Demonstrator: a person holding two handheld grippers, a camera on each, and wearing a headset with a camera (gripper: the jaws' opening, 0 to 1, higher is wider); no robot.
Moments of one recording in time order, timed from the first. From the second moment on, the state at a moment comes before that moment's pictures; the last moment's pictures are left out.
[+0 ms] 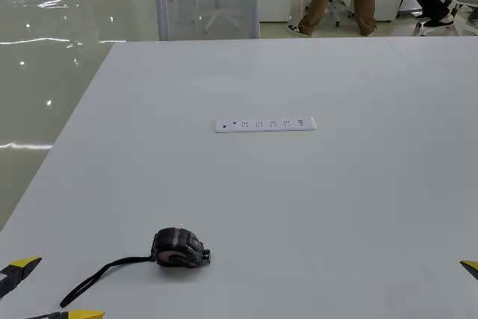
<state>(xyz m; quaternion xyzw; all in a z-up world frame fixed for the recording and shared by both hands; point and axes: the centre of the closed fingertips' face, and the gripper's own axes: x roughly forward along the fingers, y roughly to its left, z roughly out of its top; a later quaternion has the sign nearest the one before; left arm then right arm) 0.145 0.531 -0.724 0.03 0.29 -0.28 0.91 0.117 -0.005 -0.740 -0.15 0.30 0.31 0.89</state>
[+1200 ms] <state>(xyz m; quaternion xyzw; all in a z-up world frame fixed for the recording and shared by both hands) 0.152 0.530 -0.723 0.03 0.28 -0.30 0.91 0.128 -0.003 -0.745 -0.14 0.30 0.33 0.88</state>
